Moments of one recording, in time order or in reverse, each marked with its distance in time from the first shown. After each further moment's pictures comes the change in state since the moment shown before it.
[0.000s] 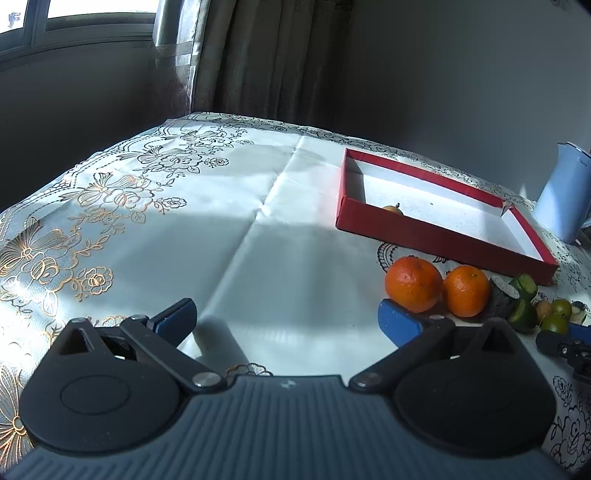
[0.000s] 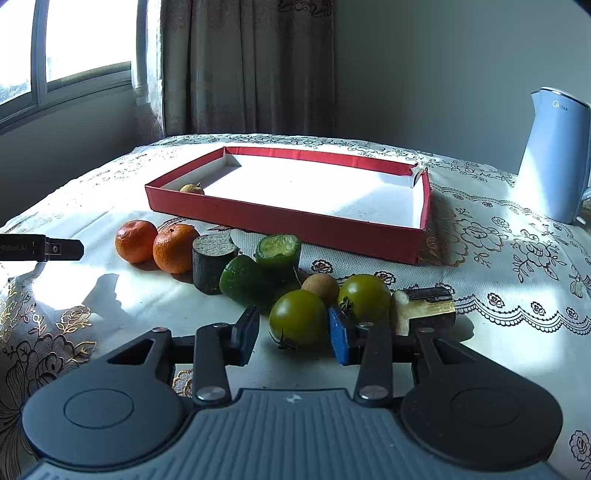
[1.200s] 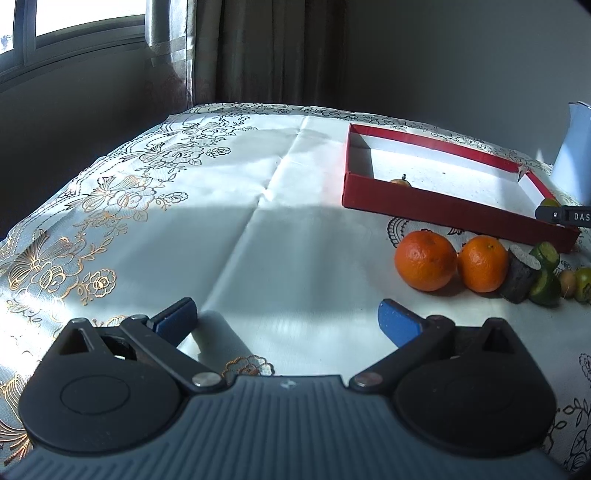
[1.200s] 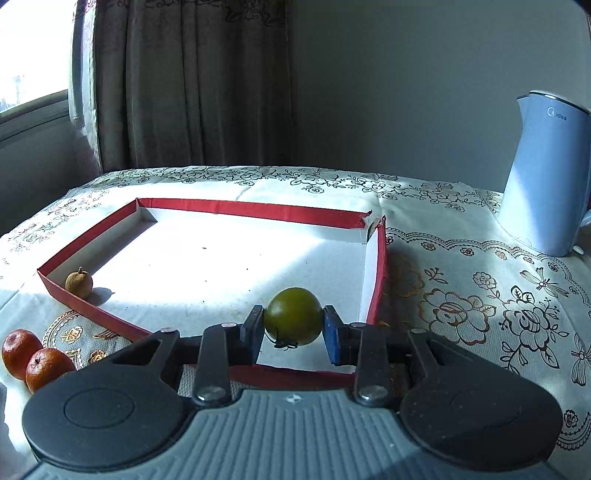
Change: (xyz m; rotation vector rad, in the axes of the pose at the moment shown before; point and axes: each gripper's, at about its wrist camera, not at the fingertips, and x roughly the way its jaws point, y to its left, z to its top) left arm 0.009 -0.017 -0.002 0.095 0.058 0.089; right arm 0.082 -0.062 0.074 0.060 -0.036 -0.099
